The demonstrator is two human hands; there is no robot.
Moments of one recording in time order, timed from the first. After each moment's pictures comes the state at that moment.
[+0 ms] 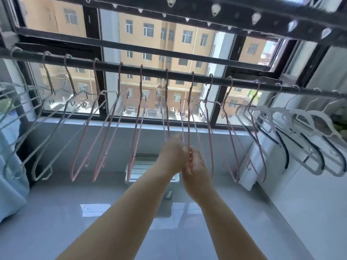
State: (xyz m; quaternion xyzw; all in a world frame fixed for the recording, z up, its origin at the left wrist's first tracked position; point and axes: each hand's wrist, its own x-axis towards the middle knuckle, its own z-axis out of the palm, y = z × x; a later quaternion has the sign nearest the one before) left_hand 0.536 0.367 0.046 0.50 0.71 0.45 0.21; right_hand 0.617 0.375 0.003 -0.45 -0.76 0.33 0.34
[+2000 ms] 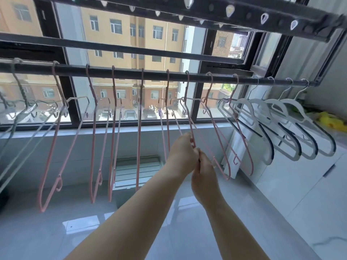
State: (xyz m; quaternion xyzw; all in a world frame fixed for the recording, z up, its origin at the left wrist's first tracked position) left_hand 0.562 0.410 0.047 0.54 0.64 0.46 0.29; right_hand 0.632 0.410 -0.014 -0.42 -0.65 0.40 0.49
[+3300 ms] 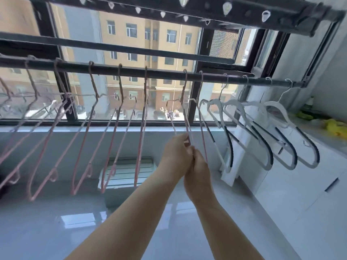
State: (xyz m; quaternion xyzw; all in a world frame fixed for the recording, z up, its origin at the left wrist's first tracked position) left_hand 0.689 0.471 0.042 0.53 0.66 0.48 0.21; right_hand 0.749 0.476 0.002 -0.29 -0.48 0.65 0.51
